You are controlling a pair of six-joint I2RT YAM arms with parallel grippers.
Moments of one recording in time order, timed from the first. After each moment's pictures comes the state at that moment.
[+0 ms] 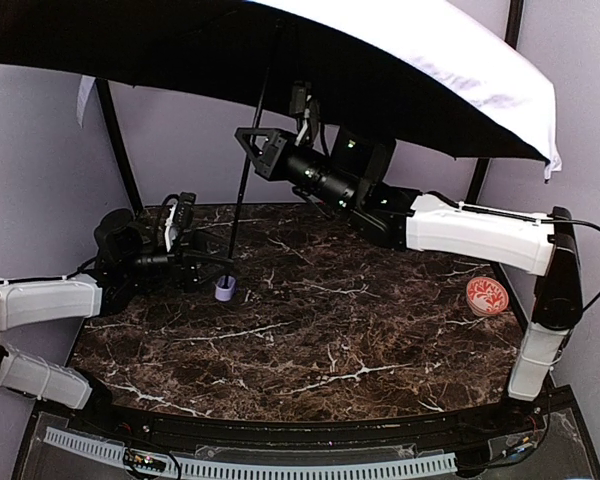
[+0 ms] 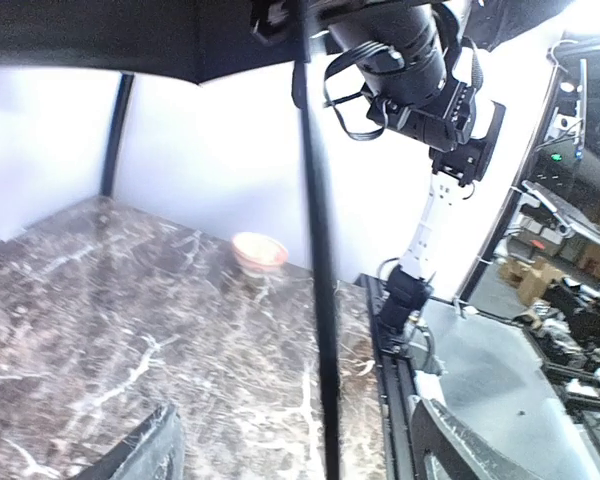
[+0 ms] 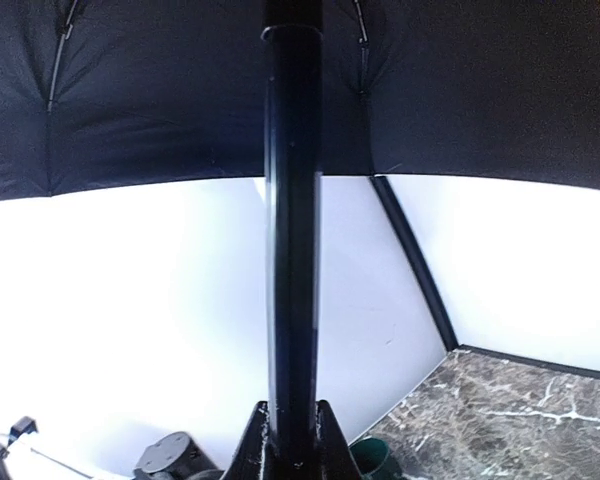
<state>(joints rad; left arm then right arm) -0.44 1.21 0.58 0.67 1.01 -0.35 1.02 1.82 1.65 0.45 -0.03 0.51</state>
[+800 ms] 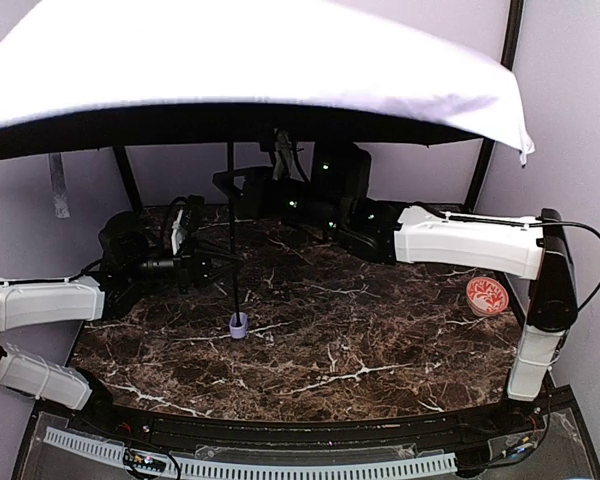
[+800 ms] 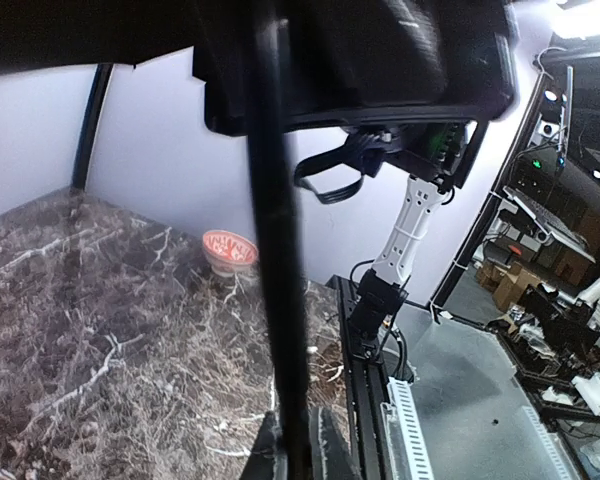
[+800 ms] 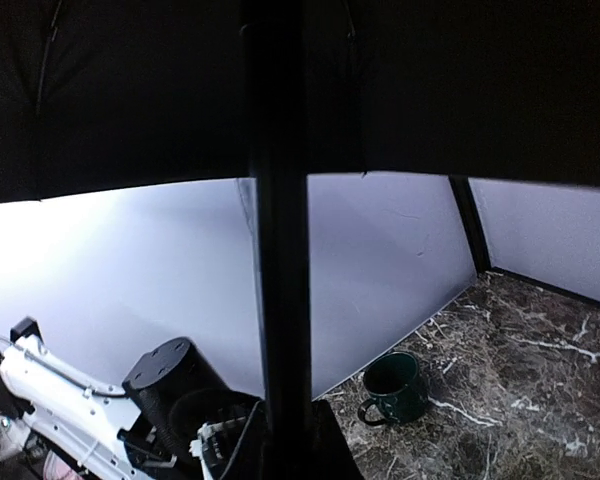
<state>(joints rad) -0.52 1.22 0.58 0.70 0.97 -0.40 1.07 1.85 1.62 0.35 -0.15 0.49</state>
